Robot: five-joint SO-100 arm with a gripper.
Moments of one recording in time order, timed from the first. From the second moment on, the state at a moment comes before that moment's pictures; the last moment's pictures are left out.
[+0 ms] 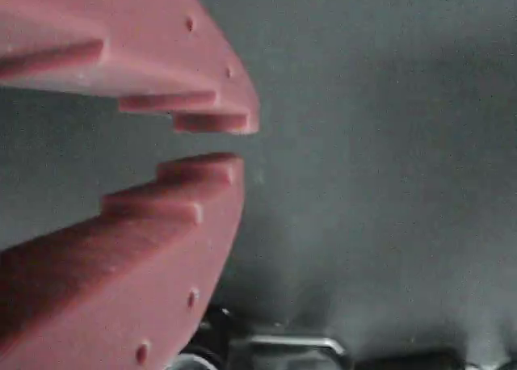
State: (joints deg) arm -3.3 169.4 157.2 50.3 4.0
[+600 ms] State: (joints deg) arm -0.4 188.6 168.9 68.9 6.6
